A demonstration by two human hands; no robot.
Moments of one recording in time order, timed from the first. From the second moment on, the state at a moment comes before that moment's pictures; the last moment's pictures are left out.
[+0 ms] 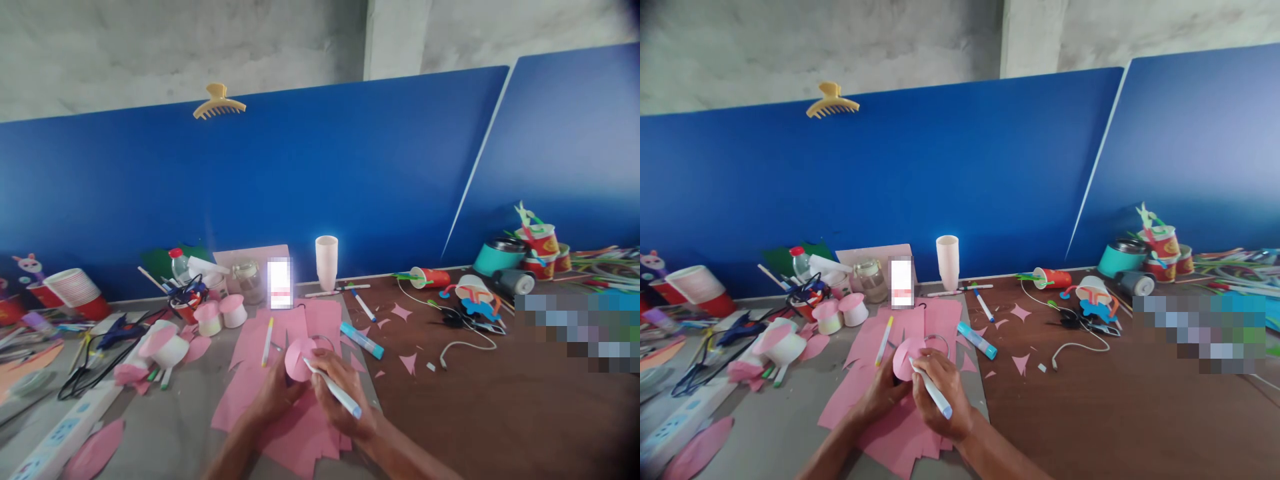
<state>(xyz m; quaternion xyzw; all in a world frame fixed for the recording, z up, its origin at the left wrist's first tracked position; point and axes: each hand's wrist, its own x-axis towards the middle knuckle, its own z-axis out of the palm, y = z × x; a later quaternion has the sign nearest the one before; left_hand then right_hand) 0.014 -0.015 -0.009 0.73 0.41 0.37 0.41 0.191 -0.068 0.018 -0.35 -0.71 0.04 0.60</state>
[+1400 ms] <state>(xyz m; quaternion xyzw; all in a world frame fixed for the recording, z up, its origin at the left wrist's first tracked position) 0.015 -0.016 -0.005 0.73 0.42 0.37 0.40 0.194 -0.070 0.023 -0.34 -0.72 0.04 0.60</state>
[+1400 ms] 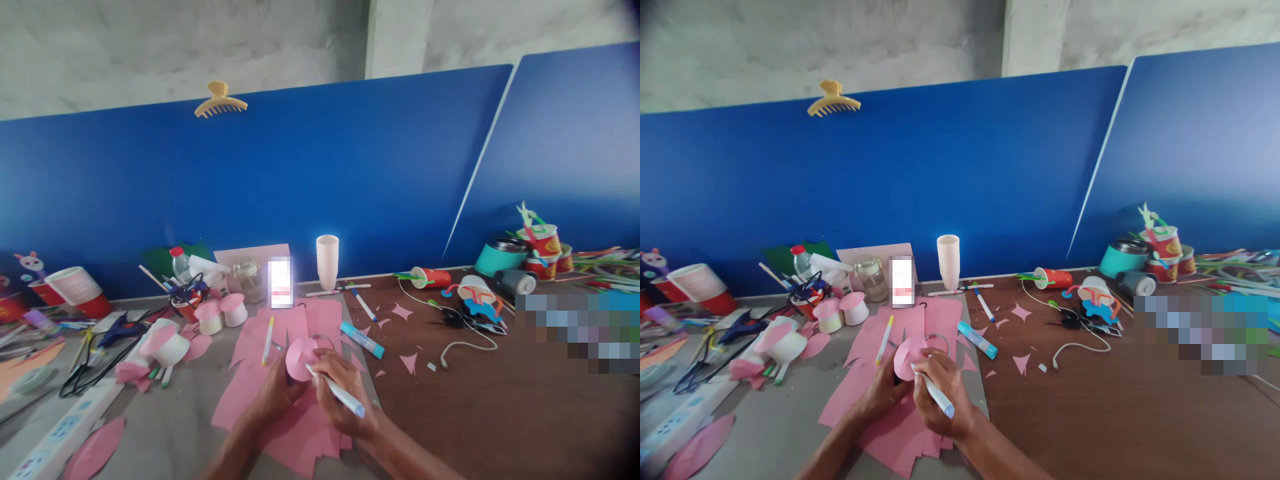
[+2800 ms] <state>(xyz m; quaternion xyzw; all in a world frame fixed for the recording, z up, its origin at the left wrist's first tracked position) 0.015 -0.017 -0.004 0.73 0.42 0.36 0.41 0.195 -0.066 0.022 -0.36 -0.69 0.01 0.63</state>
